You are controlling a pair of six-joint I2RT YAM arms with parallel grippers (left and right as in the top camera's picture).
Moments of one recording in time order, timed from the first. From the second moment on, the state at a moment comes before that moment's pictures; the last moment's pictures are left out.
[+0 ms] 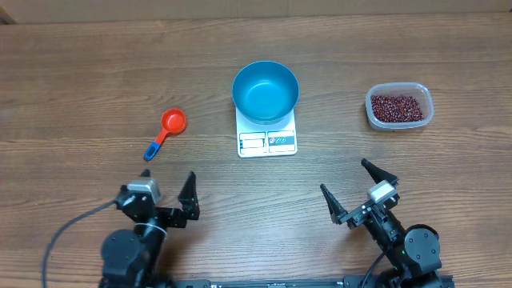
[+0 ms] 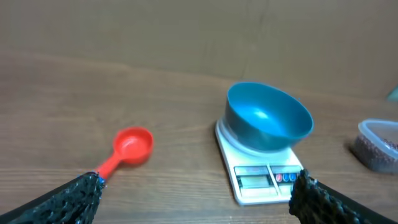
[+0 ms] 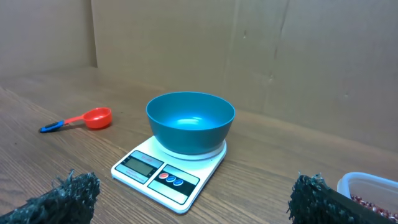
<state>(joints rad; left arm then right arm) -0.11 0.15 0.35 -0.39 0.06 -0.22 0.31 0.01 0.02 -0.01 -0.22 -0.08</state>
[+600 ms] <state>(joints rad) -0.11 1.02 1.13 -0.87 -0.18 -0.12 0.31 0.01 0.02 -0.01 -0.22 -0.08</state>
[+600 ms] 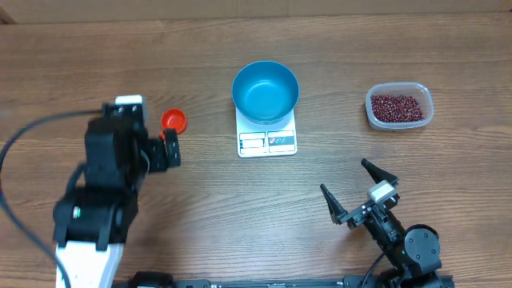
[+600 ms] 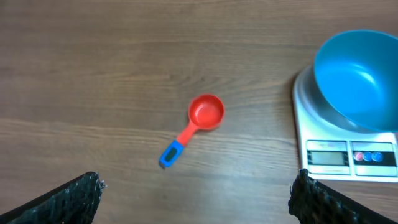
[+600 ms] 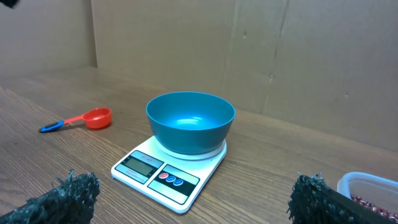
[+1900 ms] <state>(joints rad) 0.01 1.75 1.14 -0.59 -0.13 0.19 0.31 0.01 0.02 -0.01 -0.22 -0.08</state>
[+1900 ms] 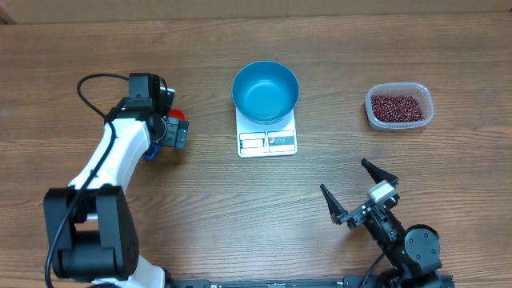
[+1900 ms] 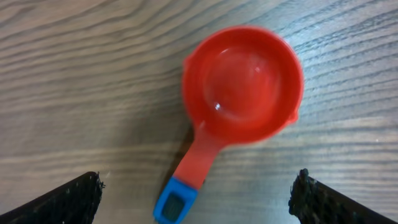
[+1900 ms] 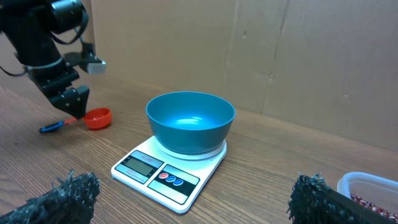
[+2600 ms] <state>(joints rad) 0.03 1.90 1.14 -0.44 -0.03 0.27 0.31 0.01 0.02 -0.01 -0.22 -0.08</state>
